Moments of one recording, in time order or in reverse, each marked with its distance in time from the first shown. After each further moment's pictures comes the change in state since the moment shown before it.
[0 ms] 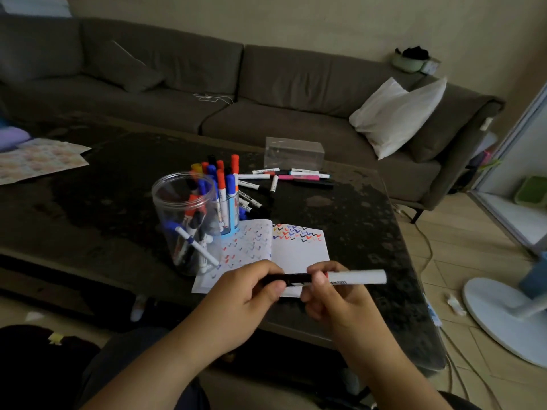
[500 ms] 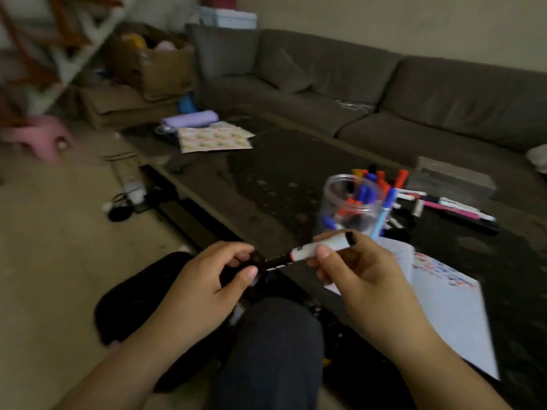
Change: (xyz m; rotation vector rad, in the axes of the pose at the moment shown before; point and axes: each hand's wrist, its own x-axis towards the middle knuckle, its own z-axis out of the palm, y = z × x) left_hand -0.137 -0.071 -0.126 0.306 0.611 -0.248; right_hand 0.008 -0.017 0.164 -0.427 -0.508 -0.225
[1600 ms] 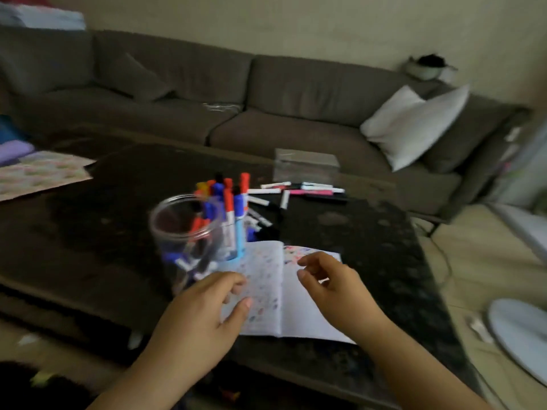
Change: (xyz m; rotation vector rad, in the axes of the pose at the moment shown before) left_hand 0.070 0.090 0.141 0.095 -0.288 0.251; right_hand -0.001 0.106 -0.151 -0.517 0.299 0.288
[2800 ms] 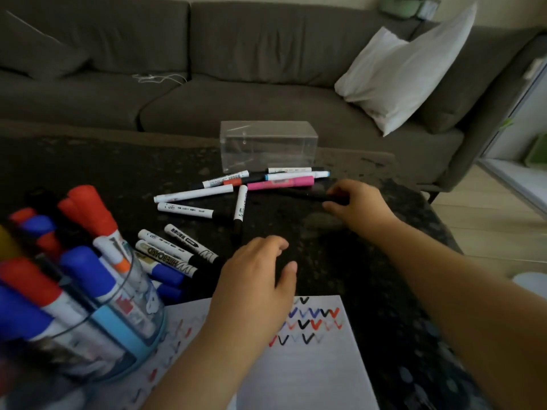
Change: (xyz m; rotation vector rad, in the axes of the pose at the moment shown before) left_hand 0.205 0.010 0.187 -0.081 -0.127 0.045; right_hand 0.263 0.184 -0.059 -0.268 0.232 0.181
